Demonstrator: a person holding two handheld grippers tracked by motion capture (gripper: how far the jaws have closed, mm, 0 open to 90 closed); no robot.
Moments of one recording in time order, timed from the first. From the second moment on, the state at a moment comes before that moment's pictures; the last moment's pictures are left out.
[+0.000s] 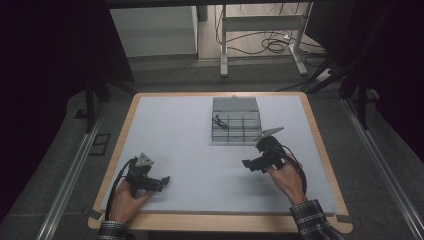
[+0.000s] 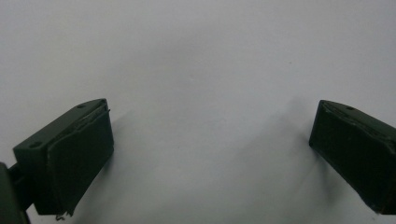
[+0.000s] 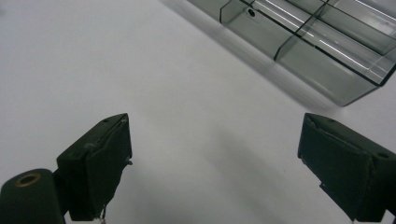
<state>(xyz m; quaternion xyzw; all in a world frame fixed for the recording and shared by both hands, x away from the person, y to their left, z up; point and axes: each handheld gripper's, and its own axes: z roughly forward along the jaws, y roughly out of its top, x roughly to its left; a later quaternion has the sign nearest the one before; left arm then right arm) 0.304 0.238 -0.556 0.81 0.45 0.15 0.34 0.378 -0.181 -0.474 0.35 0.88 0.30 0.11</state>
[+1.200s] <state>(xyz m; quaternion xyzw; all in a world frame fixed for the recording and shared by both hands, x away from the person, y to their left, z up) 0.304 0.238 -0.556 0.81 0.45 0.15 0.34 0.344 -0.238 -0.481 0.38 0.87 0.27 0.13</state>
